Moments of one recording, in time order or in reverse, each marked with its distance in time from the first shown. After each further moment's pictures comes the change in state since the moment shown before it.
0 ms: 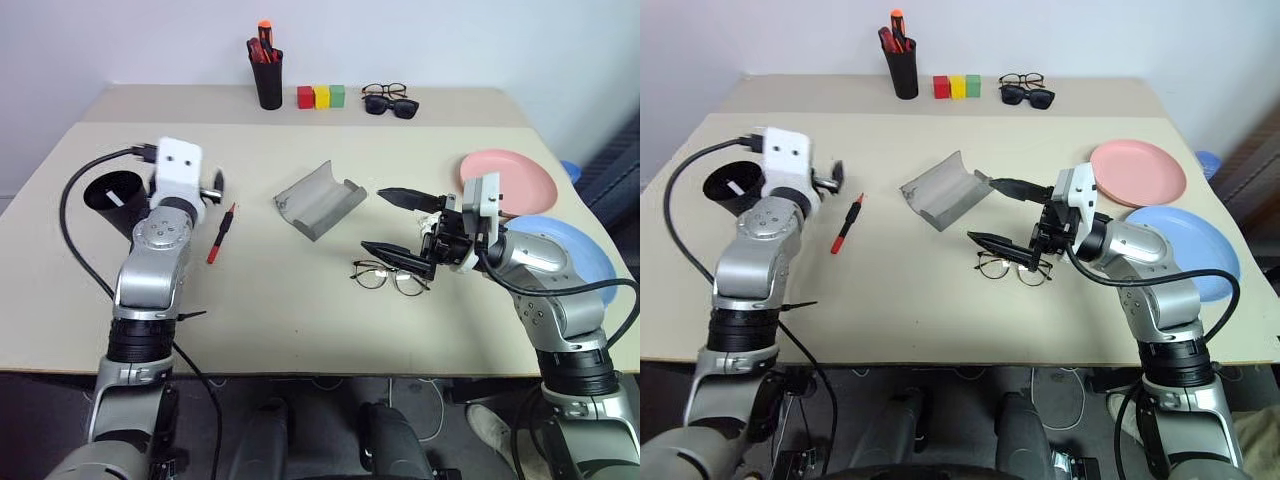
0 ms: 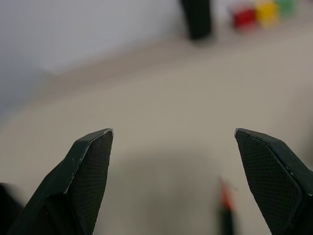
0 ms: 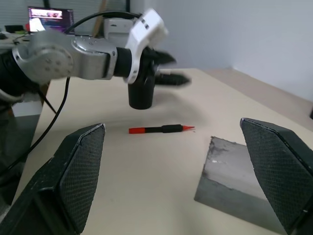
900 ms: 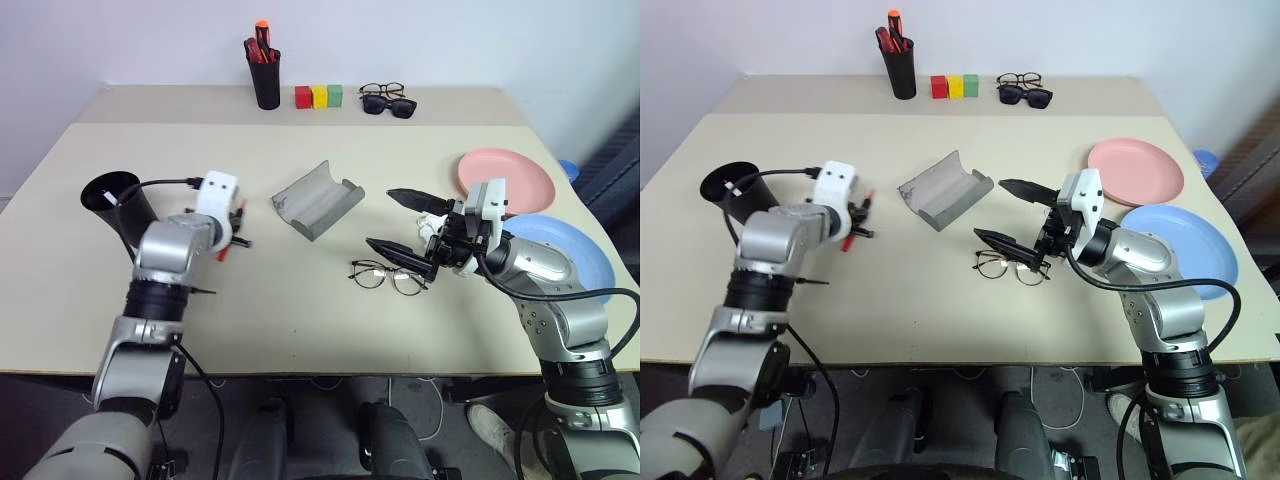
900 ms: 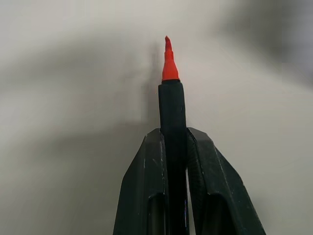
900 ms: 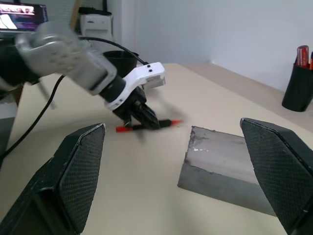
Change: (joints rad) left arm -0.041 -0.021 -0.126 0.119 -0.065 0.032 -0.247; right arm 0.050 0.000 -0.019 -0.030 -0.014 -0.009 -0.075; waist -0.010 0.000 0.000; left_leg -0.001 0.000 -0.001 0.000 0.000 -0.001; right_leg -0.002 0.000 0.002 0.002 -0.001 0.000
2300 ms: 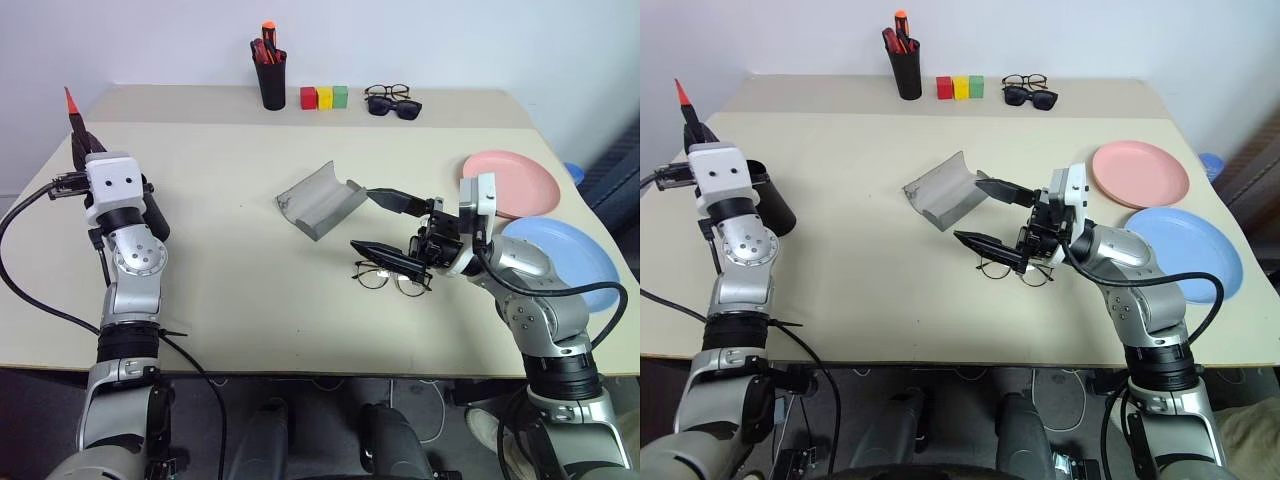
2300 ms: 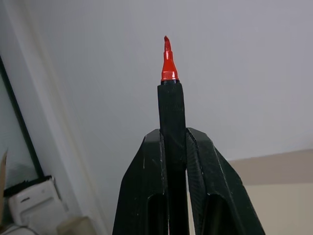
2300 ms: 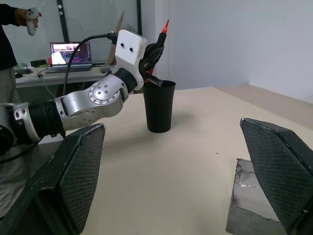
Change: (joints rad) left arm 0.139 0.039 0.293 0.381 0.431 -1.247 0.842; right arm -0.045 0.069 0.027 -0.005 0.094 0.061 0.052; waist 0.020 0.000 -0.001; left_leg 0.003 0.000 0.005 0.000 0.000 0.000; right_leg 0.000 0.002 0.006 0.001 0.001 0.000
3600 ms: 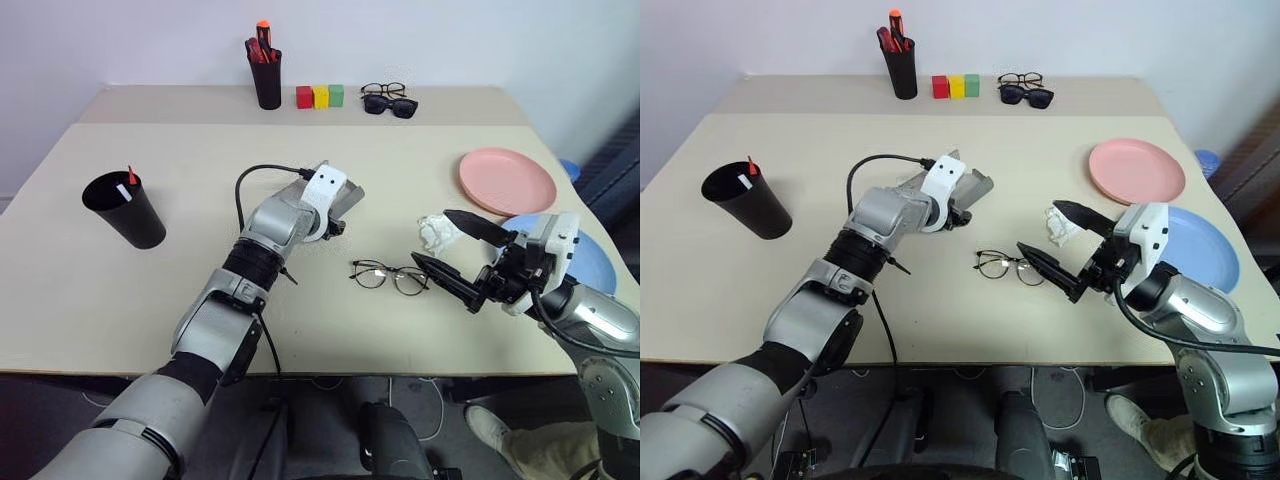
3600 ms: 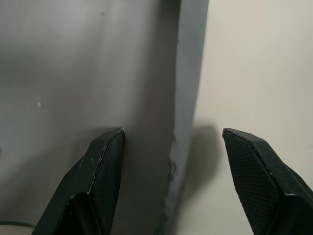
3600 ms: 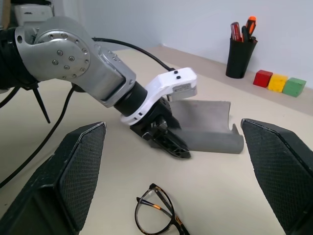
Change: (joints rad) left arm -0.531 -0.355 -0.456 0.247 -0.388 1.192 -0.786; right arm 0.394 -0.132 -0.261 -0.285 0.013 0.031 -0.232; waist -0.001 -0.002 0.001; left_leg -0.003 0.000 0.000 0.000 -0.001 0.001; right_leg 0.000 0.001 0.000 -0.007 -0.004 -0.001
